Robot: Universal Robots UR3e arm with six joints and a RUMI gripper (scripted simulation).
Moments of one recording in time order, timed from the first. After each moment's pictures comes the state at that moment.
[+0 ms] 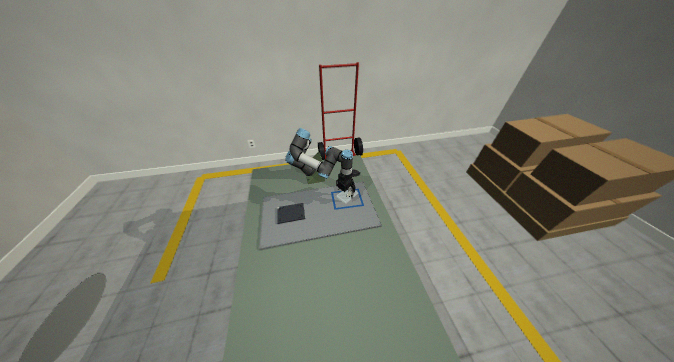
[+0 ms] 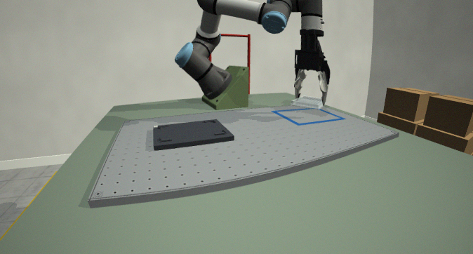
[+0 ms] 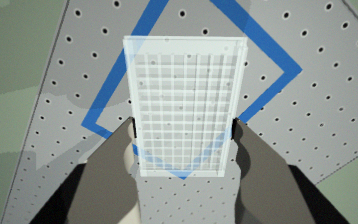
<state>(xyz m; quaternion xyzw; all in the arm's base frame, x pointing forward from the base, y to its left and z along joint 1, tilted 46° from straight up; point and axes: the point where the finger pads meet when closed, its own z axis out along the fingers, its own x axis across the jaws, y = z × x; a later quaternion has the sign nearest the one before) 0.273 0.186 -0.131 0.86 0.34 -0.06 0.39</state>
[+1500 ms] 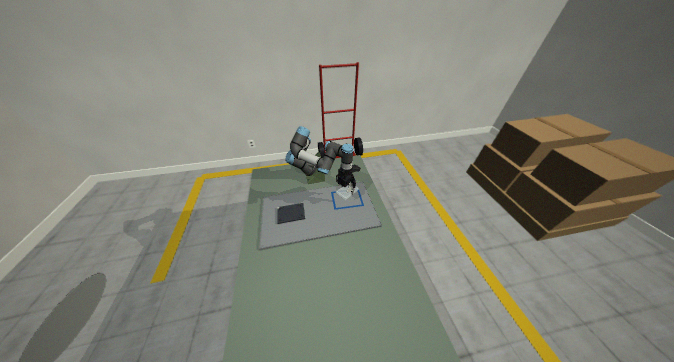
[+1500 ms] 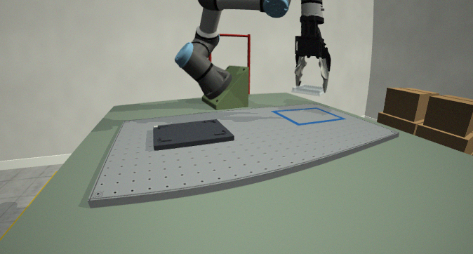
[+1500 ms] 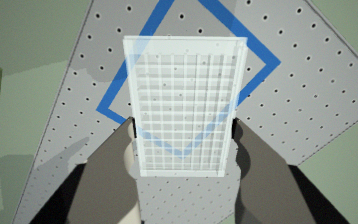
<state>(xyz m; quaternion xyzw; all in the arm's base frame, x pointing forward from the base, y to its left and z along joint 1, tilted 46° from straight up) 0.266 0.214 -0.104 0.86 0.34 -0.06 0.39</state>
